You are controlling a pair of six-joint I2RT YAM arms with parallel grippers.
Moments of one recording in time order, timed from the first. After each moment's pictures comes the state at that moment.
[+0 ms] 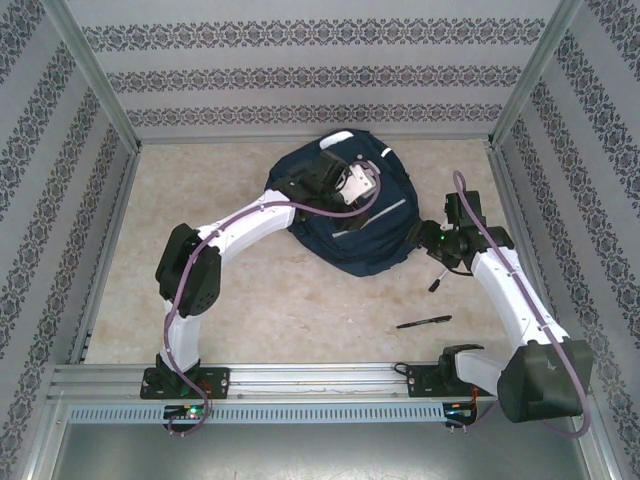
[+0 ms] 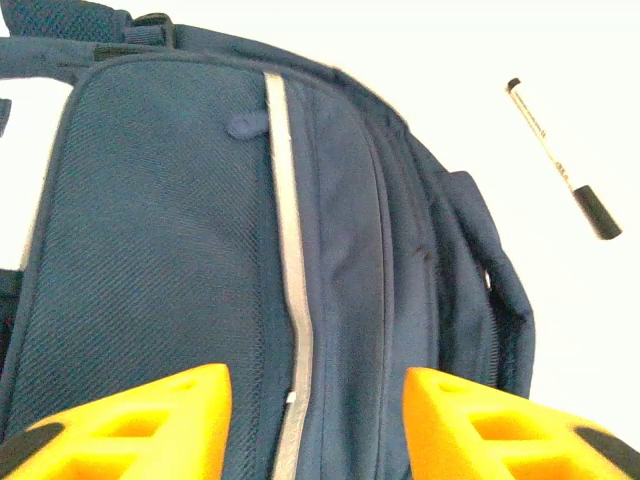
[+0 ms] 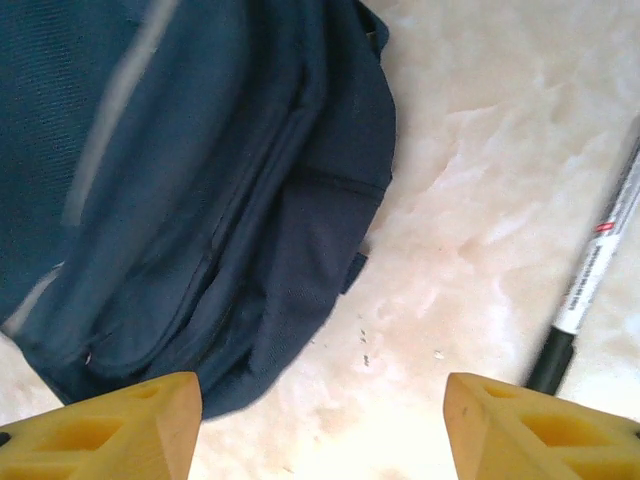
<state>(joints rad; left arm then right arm) -0.66 1.99 1.71 -0.51 0.30 0.17 0.09 1.16 0.92 -0.80 -0.15 0.57</state>
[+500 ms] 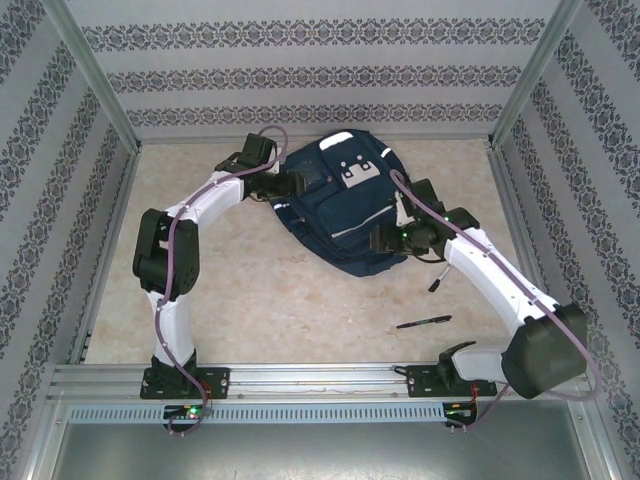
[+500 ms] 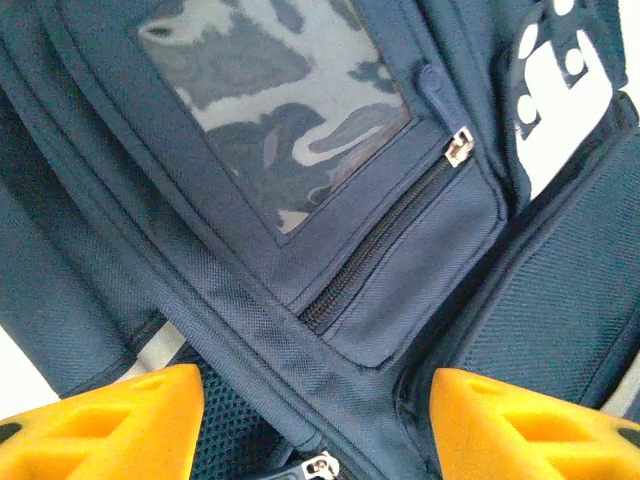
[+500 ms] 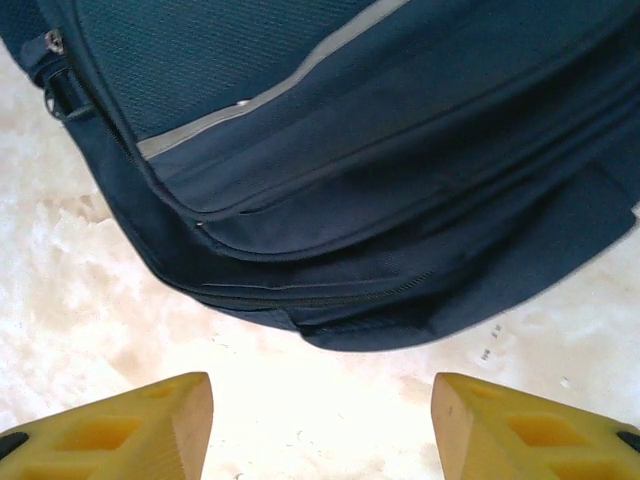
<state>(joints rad) -0.31 2.02 1.61 -0.51 0.32 -0.46 0.38 1.32 1.07 -0.83 -0.15 0.38</state>
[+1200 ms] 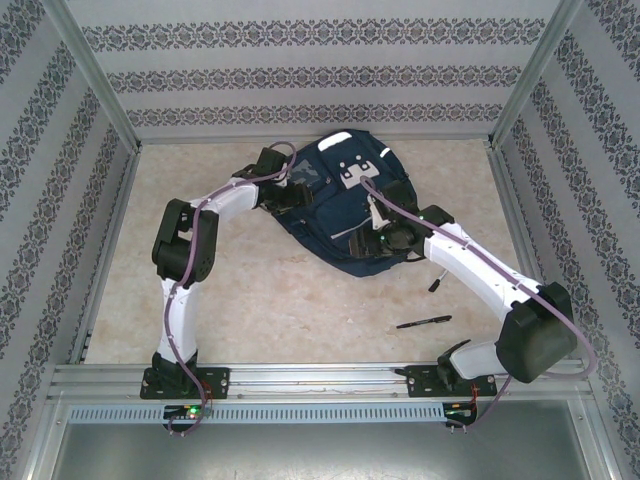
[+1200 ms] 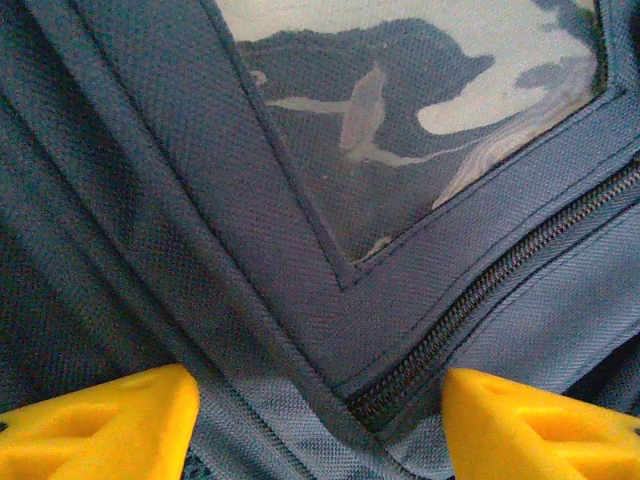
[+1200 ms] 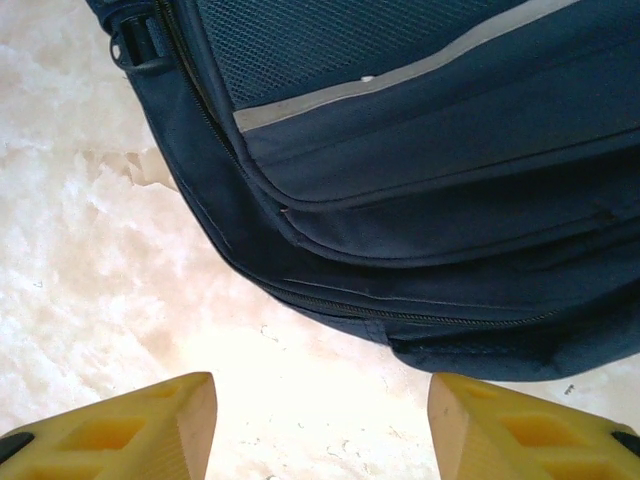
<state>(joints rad) -0.33 2.15 1.60 -0.43 0.30 -0.61 0.53 1.40 1.11 -0.80 -0.13 0.38</state>
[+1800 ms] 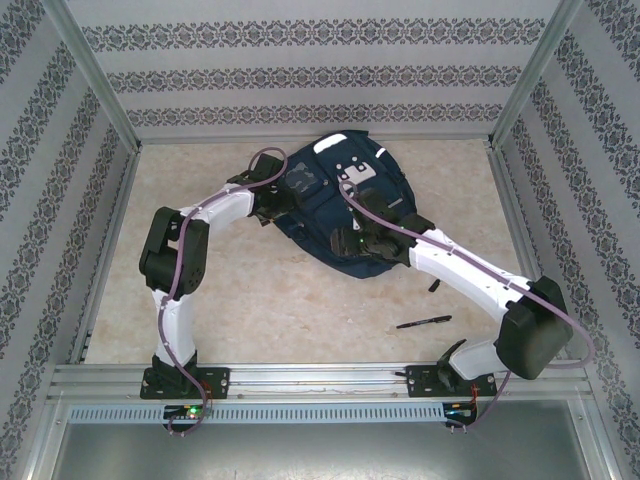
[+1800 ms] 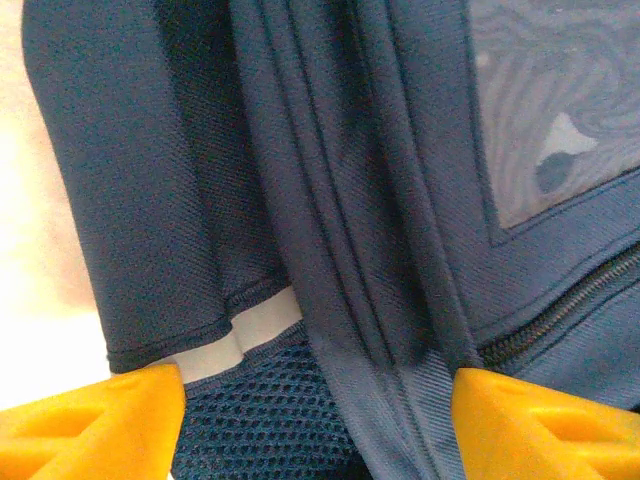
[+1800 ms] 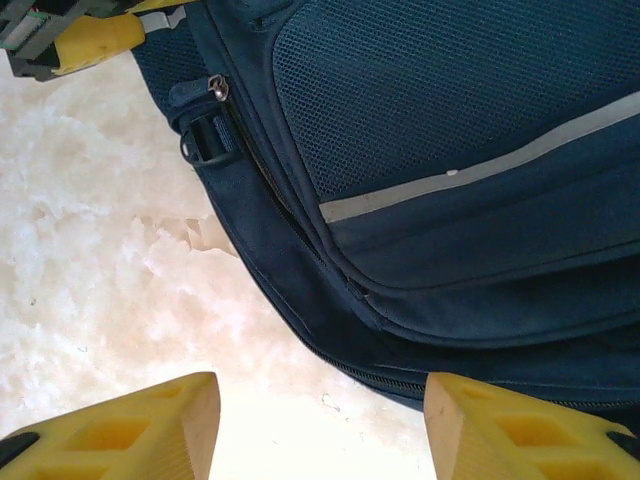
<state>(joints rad) -0.35 2.03 1.49 -0.52 0.10 -0.78 0.67 1.43 1.12 -0.65 0.02 0.51</state>
